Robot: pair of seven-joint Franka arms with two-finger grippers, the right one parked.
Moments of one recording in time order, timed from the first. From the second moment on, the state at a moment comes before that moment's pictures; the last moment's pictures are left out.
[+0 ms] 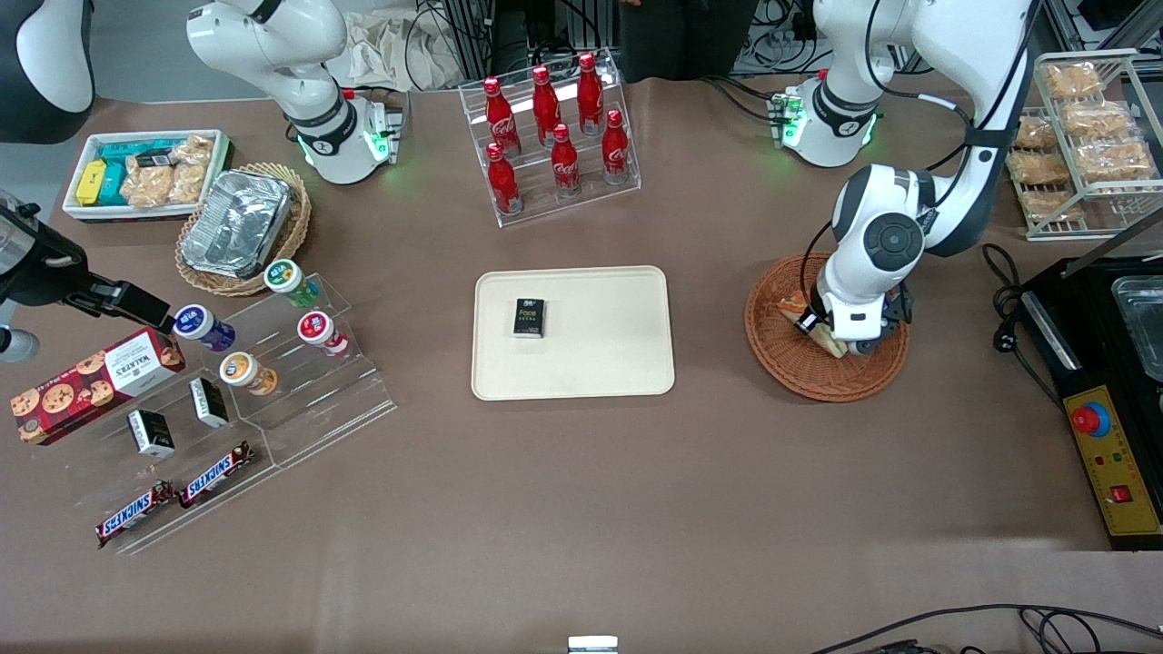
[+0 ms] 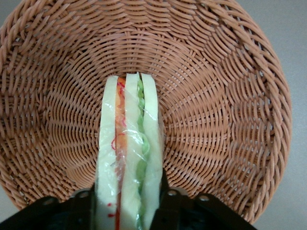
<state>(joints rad) -0.22 0.15 -0.05 -2.39 0.05 2.41 -1.08</state>
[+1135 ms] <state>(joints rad) -0.22 -0.05 -0.12 -1.95 -0.06 1.86 -0.76</state>
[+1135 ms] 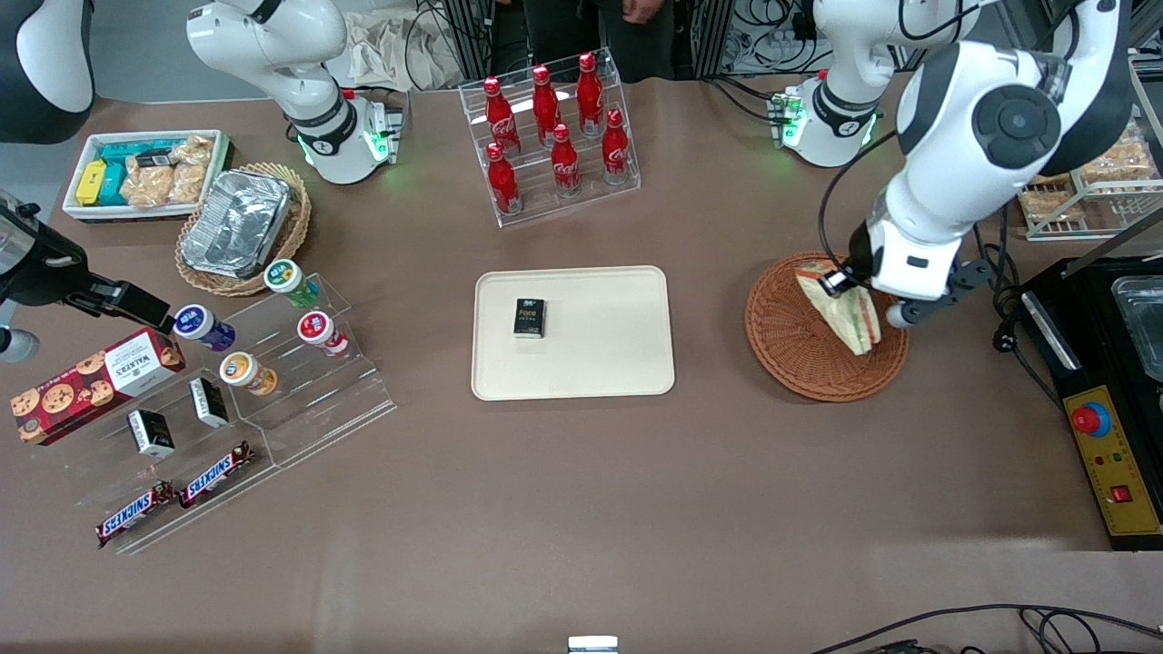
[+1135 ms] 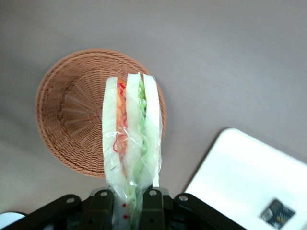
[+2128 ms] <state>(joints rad) -0.36 0.07 -0.37 -1.94 -0.05 2.03 -0.73</state>
